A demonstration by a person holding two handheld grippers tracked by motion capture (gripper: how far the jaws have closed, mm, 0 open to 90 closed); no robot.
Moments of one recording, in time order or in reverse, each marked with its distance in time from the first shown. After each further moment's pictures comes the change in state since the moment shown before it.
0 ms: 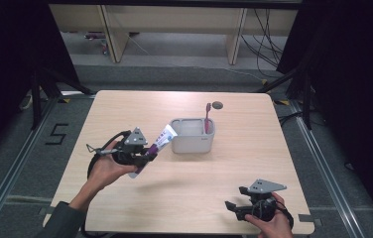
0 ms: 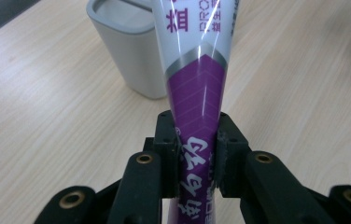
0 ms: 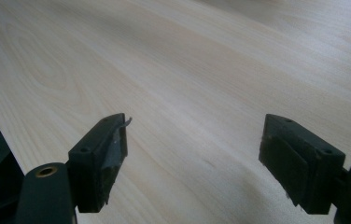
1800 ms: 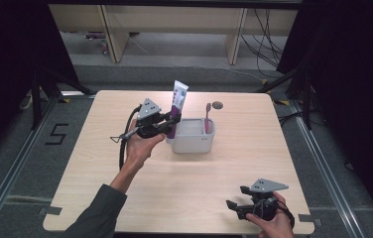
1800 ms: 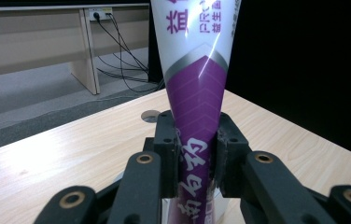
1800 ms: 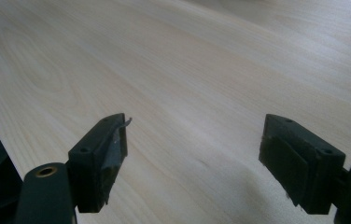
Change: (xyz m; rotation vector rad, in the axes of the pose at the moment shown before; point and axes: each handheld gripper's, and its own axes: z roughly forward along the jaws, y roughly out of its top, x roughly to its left) left arm 0.009 0.071 0.038 -0.475 0.101 -0.245; right arm -0.005 -0.001 -0.001 -0.019 -0.016 -0.012
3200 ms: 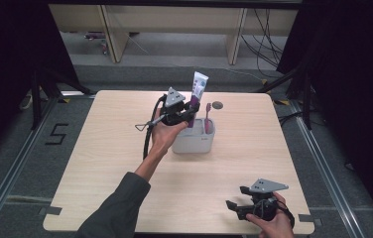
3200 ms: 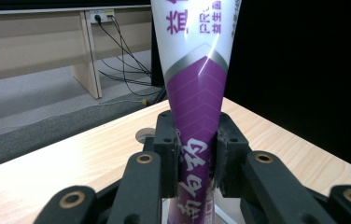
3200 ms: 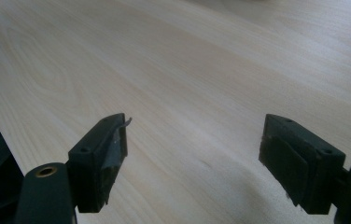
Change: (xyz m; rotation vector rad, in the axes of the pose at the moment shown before) left arm -0.012 0.013 0.070 -0.004 0.027 0.001; right arm 0.001 0.000 -0.001 0.003 0.008 -0.004
